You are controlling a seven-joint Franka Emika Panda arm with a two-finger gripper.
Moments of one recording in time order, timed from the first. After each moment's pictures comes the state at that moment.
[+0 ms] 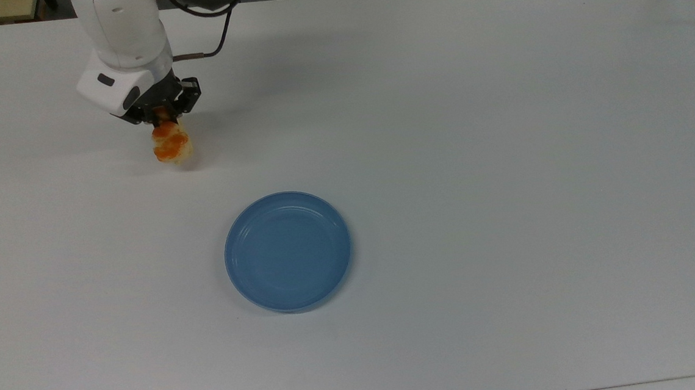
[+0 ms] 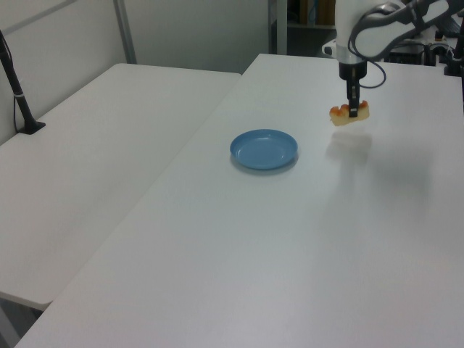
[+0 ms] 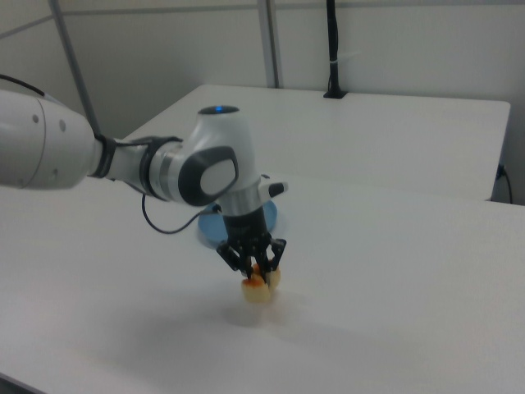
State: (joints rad) arm -0.29 0.20 0.04 -1.98 -0.17 2.15 -0.45
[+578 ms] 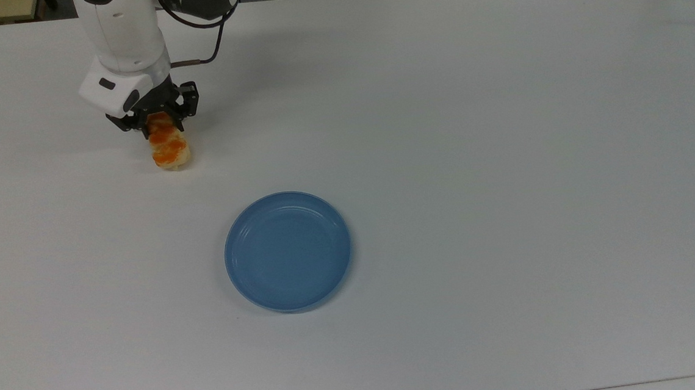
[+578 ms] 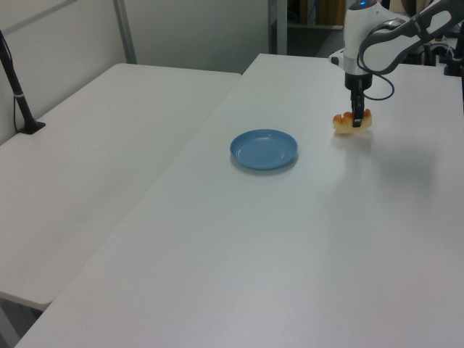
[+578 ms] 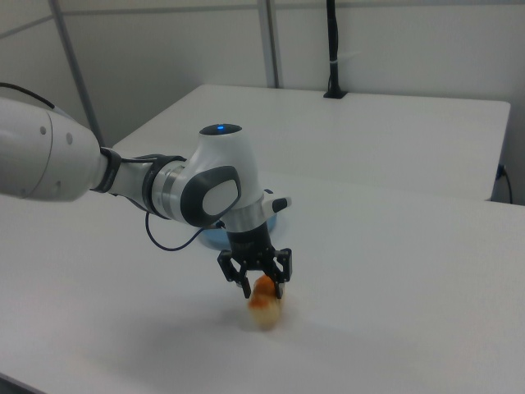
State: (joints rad) arm -0.32 0.20 0.03 -2.06 -0.18 2.27 -0.47
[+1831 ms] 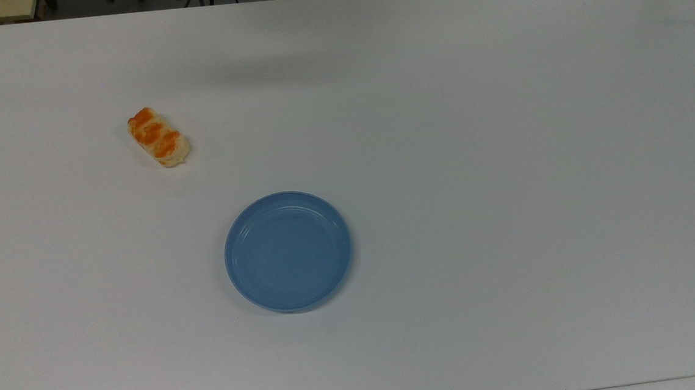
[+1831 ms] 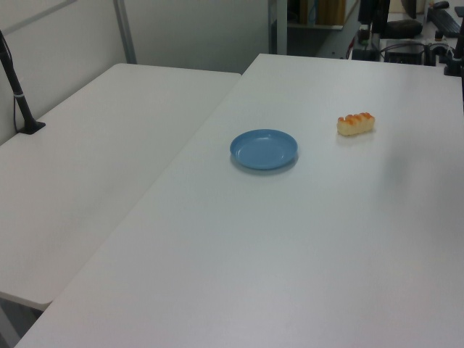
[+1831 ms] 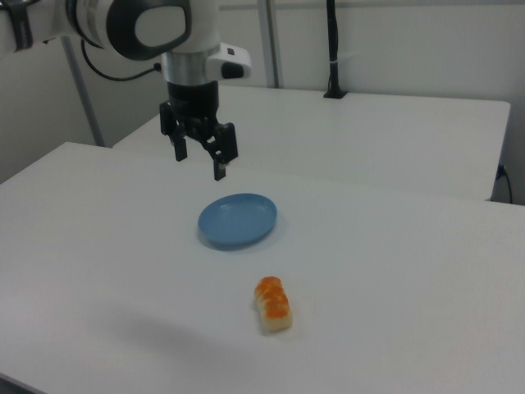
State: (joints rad) arm -0.27 0.00 0.00 -1.60 0.11 1.57 -0.12
